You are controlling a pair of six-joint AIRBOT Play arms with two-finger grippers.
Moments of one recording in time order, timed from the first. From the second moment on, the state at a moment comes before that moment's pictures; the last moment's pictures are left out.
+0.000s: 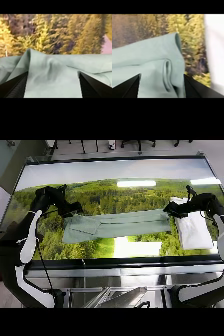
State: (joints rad) left arm -0.08 -1.82 1.66 -1.86 1.24 1.48; right arm -0.32 -1.70 1.33 2.16 -1.06 -1.89
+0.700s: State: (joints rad) left arm -0.15 -1.82 1.98 -1.86 1.40 1.45; right arm -0.34 -1.84 1.38 2.24 -1.21 -1.88
